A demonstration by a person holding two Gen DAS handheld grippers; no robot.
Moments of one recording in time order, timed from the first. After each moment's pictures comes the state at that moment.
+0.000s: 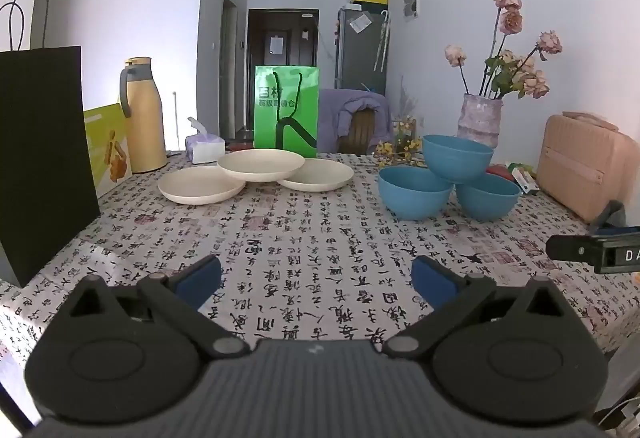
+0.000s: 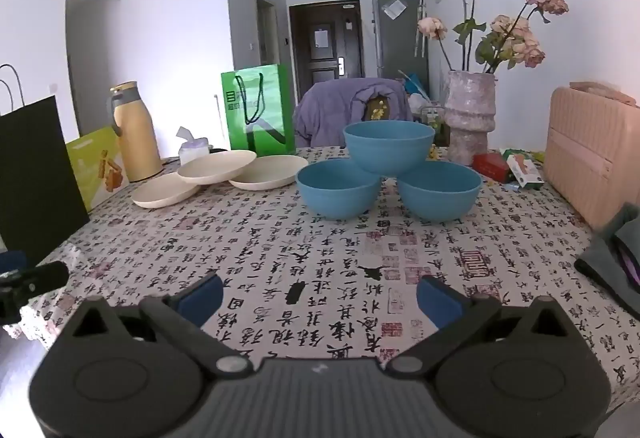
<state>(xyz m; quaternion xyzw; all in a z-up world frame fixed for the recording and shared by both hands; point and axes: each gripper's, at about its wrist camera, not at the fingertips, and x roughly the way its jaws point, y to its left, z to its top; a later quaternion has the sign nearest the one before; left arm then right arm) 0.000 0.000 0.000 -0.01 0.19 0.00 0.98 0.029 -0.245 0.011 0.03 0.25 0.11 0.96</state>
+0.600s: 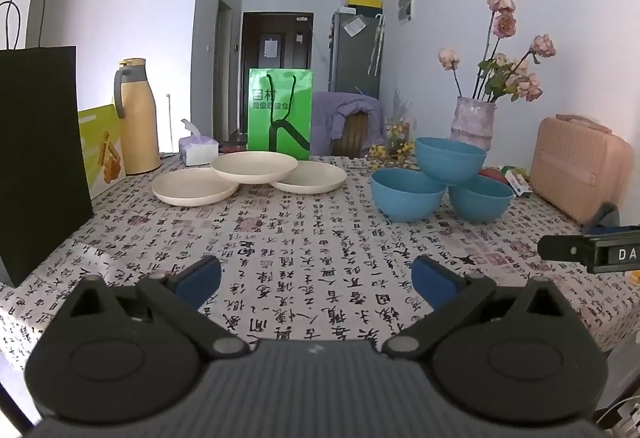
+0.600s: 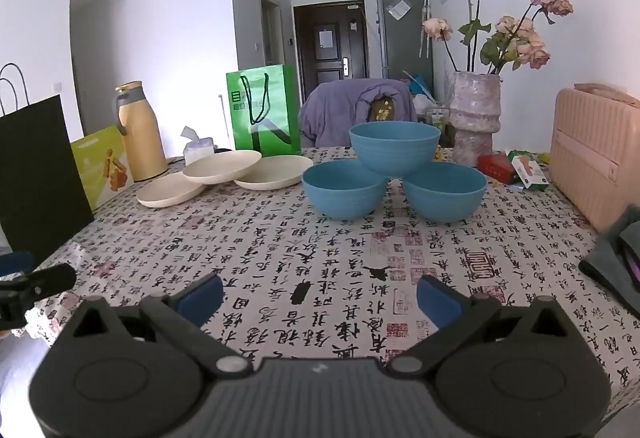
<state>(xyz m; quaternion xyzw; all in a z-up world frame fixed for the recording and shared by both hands) -0.002 -0.001 -0.001 -0.02 0.19 -0.01 0.98 0.028 -0.241 0.011 0.03 0.24 0.11 0.96</state>
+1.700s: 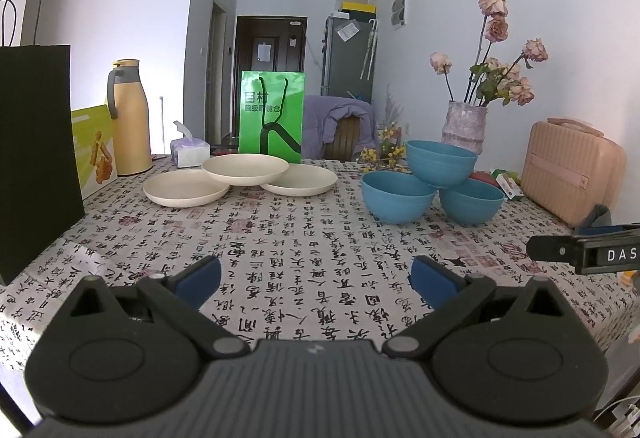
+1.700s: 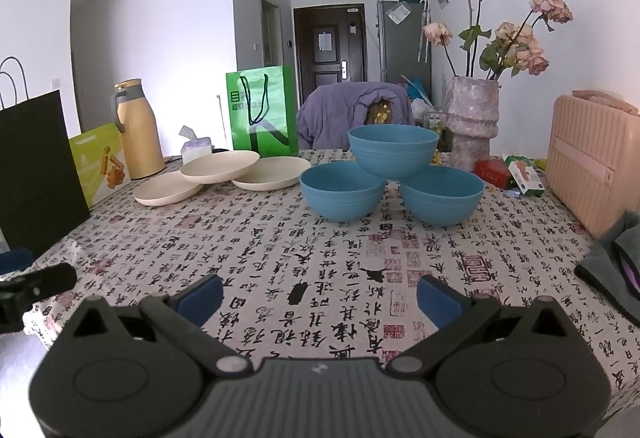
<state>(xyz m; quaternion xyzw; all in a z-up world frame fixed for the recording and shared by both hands) -0.004 -0.002 -0.005 -0.02 0.18 -0.02 0.98 0.025 -0.237 0.012 0.02 0.24 0.10 0.97</state>
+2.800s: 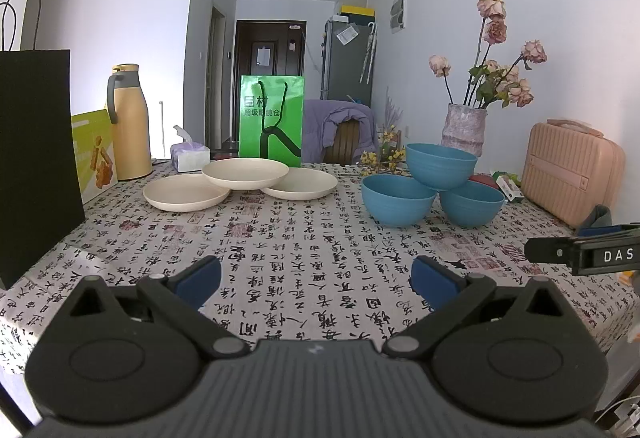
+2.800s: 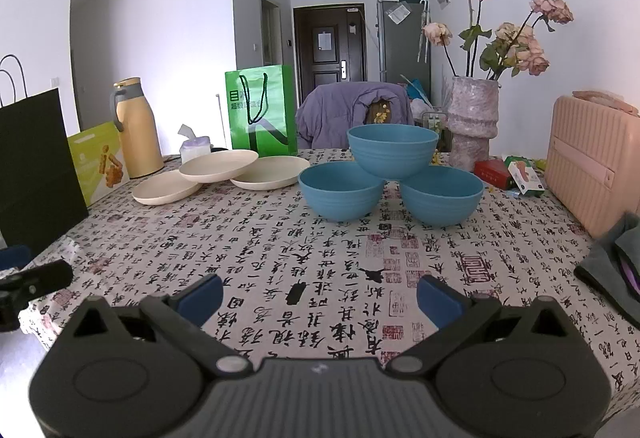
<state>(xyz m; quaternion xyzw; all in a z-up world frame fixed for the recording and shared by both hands) -0.005 -0.005 -0.004 -0.02 0.17 -0.02 0.98 0.027 -0.235 0.009 0.01 0.24 0.10 0.97</state>
